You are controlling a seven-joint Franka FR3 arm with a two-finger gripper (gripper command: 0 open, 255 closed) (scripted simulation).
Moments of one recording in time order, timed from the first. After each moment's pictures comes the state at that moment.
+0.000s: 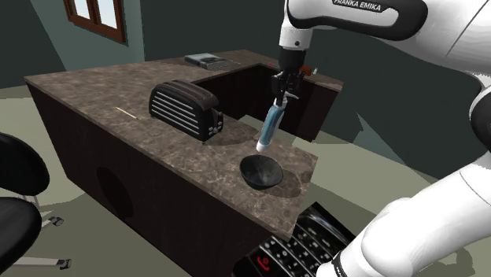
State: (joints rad) arm -0.03 -0.20 0.06 -1.77 -0.06 1.43 -0.03
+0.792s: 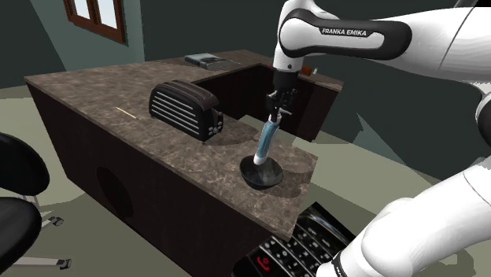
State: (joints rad) arm -0.03 -0.23 0.05 -1.96 -0.06 1.59 -0.02
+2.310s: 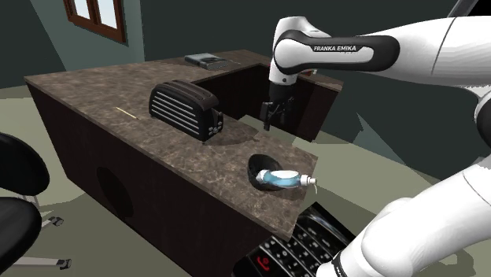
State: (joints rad) arm -0.03 -0.22 0.06 -2.06 -0.06 1.70 -0.01
